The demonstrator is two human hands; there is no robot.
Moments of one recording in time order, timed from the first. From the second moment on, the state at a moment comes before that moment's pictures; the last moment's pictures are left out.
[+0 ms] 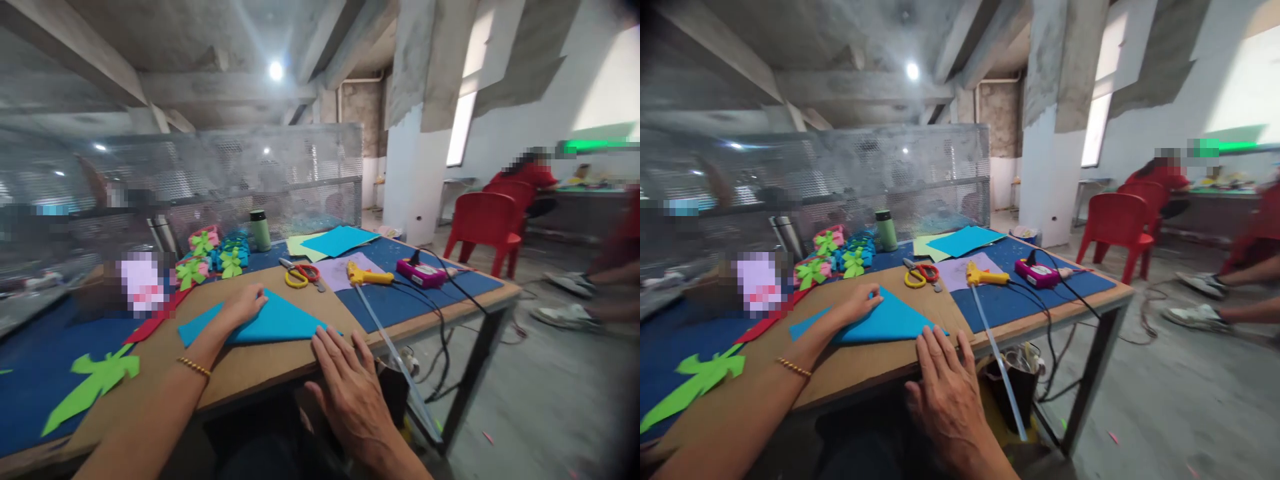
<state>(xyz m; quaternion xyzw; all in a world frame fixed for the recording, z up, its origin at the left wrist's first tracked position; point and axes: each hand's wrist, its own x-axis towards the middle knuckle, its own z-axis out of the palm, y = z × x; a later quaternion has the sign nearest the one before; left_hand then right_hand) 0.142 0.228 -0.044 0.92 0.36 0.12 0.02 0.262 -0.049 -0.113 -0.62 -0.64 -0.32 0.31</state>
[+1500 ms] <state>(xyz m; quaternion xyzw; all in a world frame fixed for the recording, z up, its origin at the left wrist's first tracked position) 0.147 0.196 -0.018 0.90 0.42 0.08 0.06 0.270 -0.064 0.024 -0.54 -0.72 -0.30 0.30</state>
